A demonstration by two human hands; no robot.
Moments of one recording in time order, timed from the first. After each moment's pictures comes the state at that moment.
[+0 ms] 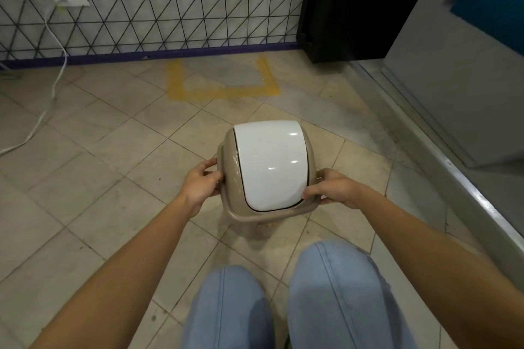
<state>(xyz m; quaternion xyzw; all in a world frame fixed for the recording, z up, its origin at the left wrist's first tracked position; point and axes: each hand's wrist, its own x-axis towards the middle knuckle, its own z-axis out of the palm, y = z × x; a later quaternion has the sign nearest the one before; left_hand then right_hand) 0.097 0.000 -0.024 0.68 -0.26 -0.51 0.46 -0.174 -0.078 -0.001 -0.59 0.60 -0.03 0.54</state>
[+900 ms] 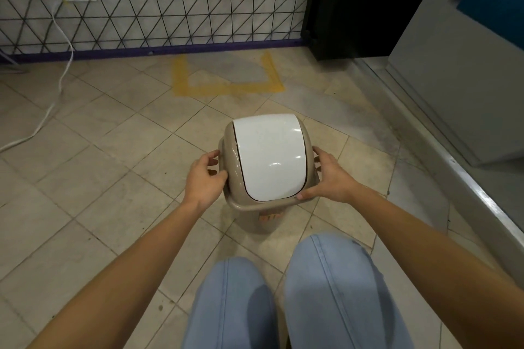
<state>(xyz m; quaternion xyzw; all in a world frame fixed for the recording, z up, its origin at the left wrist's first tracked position) 0.098 0.015 -0.032 0.74 -0.40 -0.32 0.43 -0.161 -0.066 0.003 -0.72 0.57 -0.06 0.39</state>
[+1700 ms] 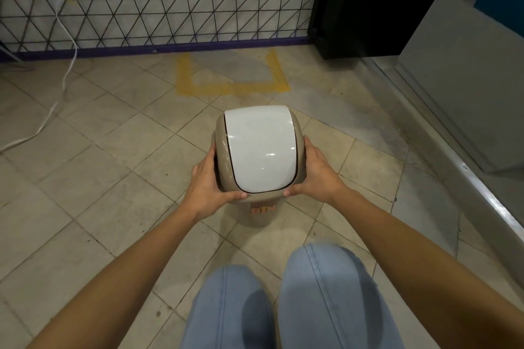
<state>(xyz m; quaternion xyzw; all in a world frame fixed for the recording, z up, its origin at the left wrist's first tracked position) 0.105 0.014 -0.030 0.70 -0.54 -0.30 0.36 -0.125 -0.080 -0.004 -0.75 0.54 -0.10 0.37</state>
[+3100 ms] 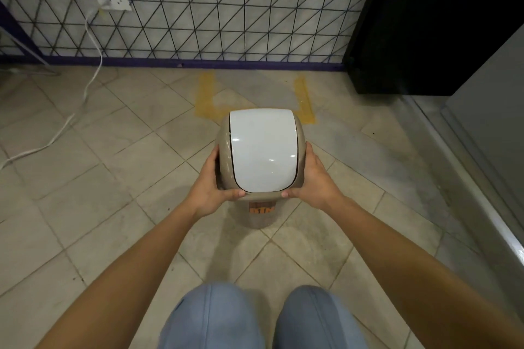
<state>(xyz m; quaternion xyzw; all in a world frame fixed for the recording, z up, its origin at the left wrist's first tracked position) 0.163 -0.118 -0.037 0.63 -0.45 -0.42 0.47 -0.047 -0.222 0.008 -0.75 0.50 -0.11 0.42</state>
